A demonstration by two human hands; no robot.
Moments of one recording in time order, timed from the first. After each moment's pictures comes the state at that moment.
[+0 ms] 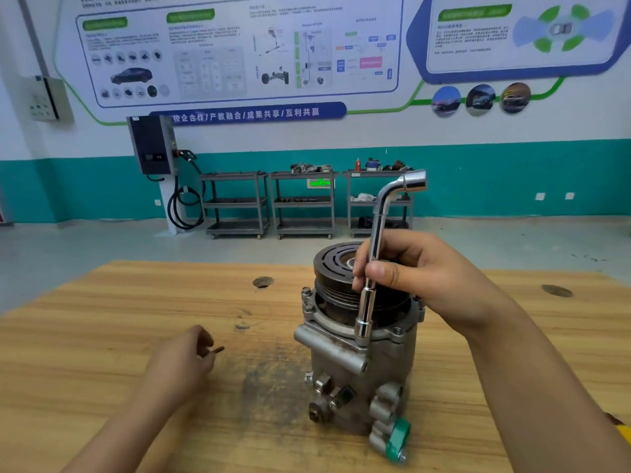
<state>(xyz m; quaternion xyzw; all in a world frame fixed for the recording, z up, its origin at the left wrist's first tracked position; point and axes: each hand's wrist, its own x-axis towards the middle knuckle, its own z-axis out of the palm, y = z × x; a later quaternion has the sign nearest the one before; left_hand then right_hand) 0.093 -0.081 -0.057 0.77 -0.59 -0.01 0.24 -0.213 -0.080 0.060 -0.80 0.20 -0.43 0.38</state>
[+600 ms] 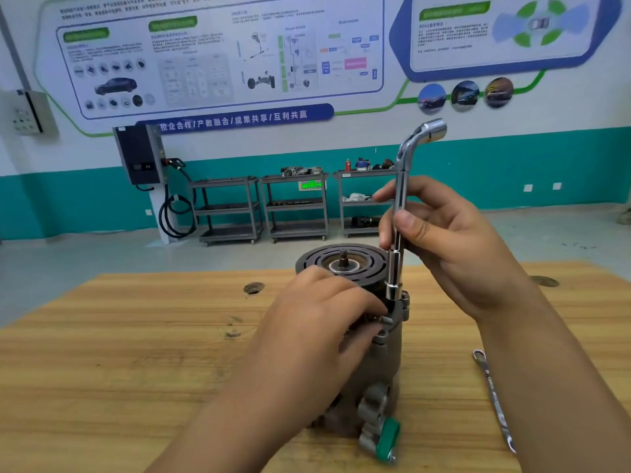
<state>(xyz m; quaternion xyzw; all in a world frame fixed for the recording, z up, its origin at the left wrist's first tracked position) -0.062 -0.012 0.045 0.38 -0.83 0.14 0.38 -0.235 -0.079 0.073 -0.72 0.15 -0.56 0.39</state>
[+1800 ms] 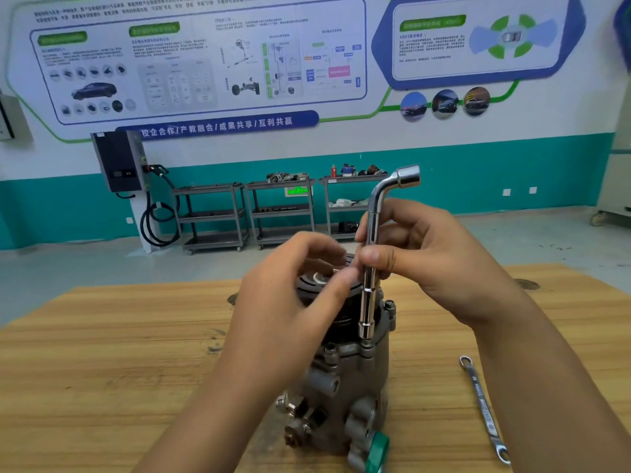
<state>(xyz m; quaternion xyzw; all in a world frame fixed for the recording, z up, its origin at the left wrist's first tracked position) -0.065 -0.038 0.057 0.38 -0.75 -0.04 0.53 -0.238 -0.072 0.078 -0.76 0.25 -0.50 0.32</state>
